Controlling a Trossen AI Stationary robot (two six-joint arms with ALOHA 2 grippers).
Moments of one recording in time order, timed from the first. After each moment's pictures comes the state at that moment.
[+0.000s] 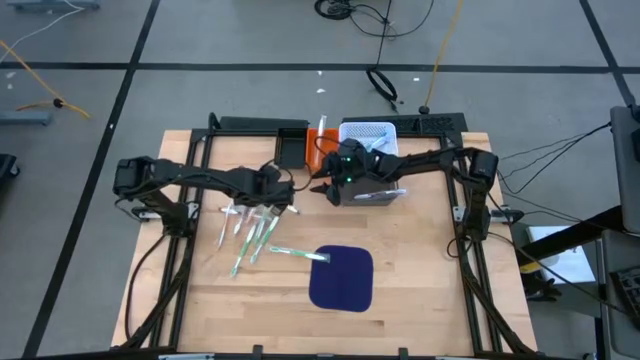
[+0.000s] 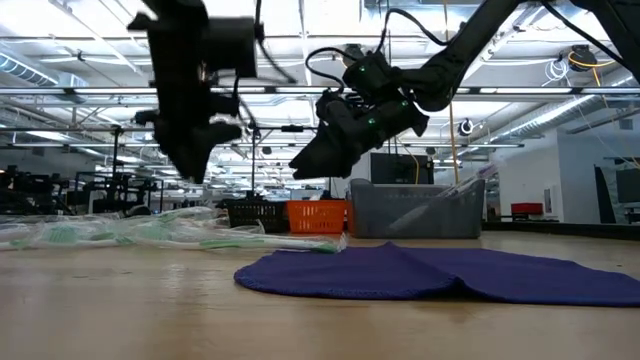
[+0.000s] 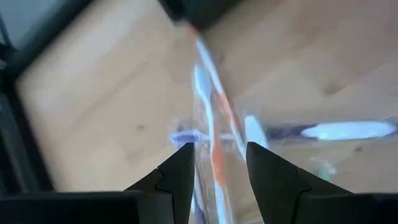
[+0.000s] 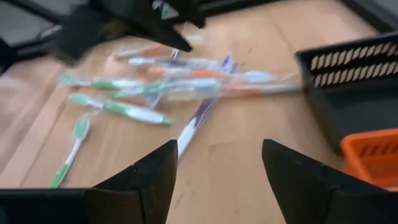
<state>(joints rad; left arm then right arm) 0.11 1.57 1.03 -0.96 -0.48 -0.80 -0.38 1.90 1.08 0.34 -0.42 0.02</state>
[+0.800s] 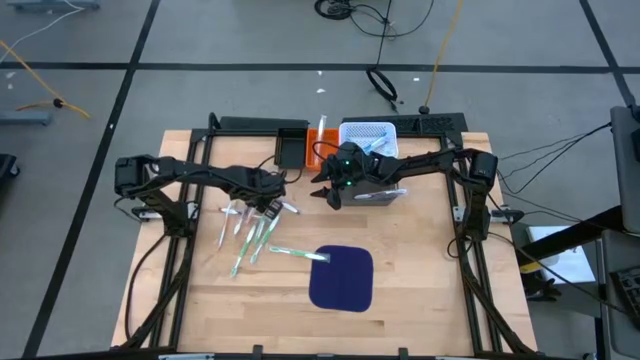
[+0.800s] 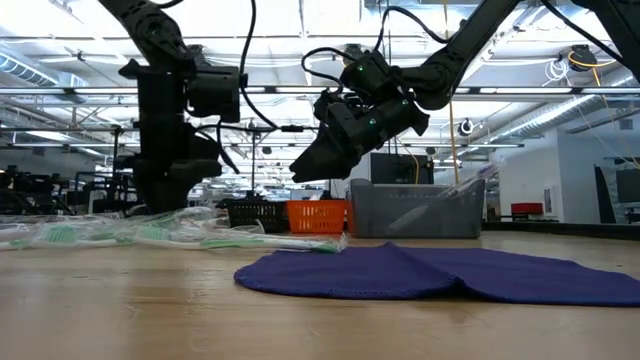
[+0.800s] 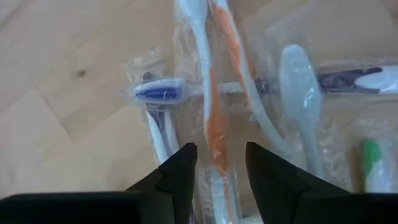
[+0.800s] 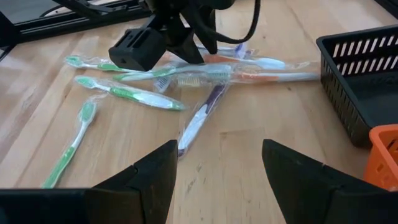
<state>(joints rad) 0.25 1.57 0.83 -0.75 -0.21 -0.72 -0.35 1.90 1.08 0.31 -0.42 -0.01</state>
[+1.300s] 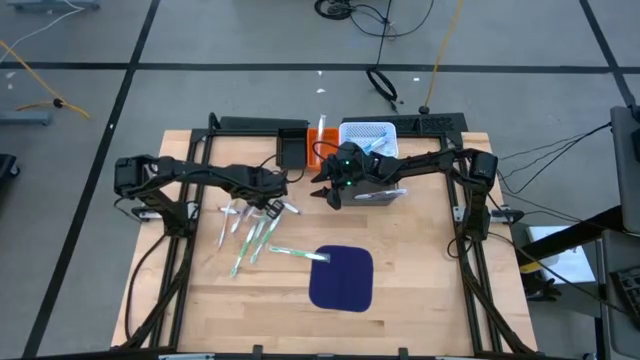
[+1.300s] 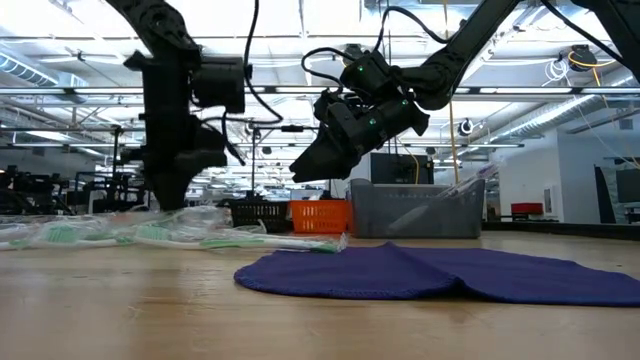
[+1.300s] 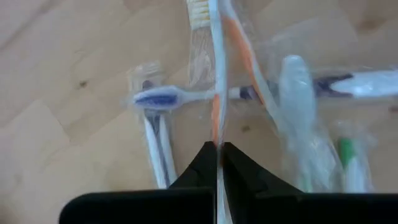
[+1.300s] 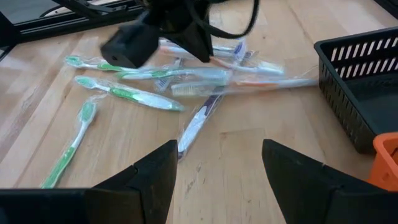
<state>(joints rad) 0.23 1.56 0.88 -0.80 -0.21 -0.71 -0.35 1.90 1.08 0.31 -0.42 -0.01</state>
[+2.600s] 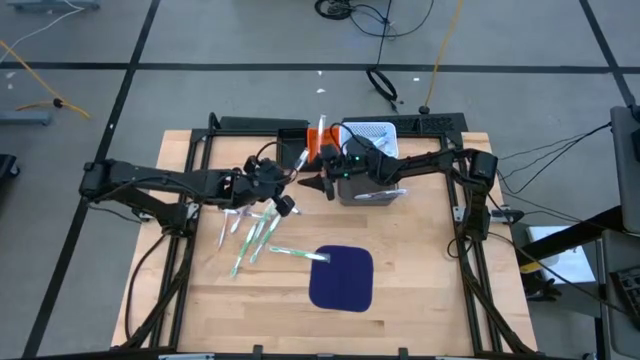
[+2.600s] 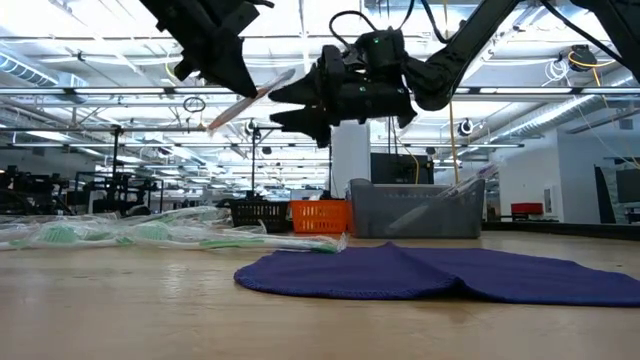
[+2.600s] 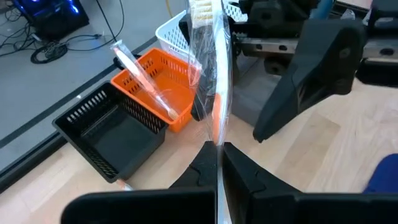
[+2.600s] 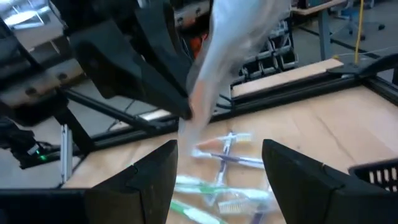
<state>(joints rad) 0.00 1.27 0.98 -0.42 -0.55 -0.42 -0.35 1.90 1.08 0.77 -0.53 0.30</state>
